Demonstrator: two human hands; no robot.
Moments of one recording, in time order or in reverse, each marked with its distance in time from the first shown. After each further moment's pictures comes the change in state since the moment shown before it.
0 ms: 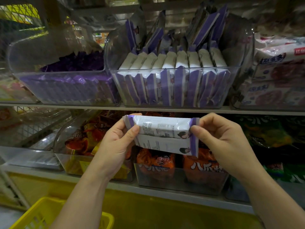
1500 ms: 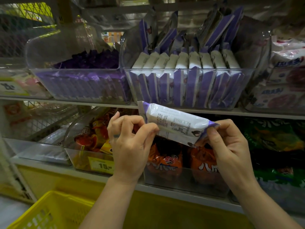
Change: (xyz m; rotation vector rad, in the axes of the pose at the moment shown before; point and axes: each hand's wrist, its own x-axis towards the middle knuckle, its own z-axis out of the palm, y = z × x) left_hand -0.003 -0.016 0.013 1.263 0.516 0.993; right_hand -0.013 0.014 0.024 0.152 0.171 -0.128
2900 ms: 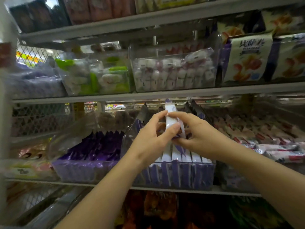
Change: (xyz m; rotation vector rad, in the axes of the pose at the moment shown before) left_hand 0.219 0.047 -0.002 -0.809 -0.668 -0.450; right_hand 0.177 -0.134 -0.009 -0.738 -0.414 -0.213
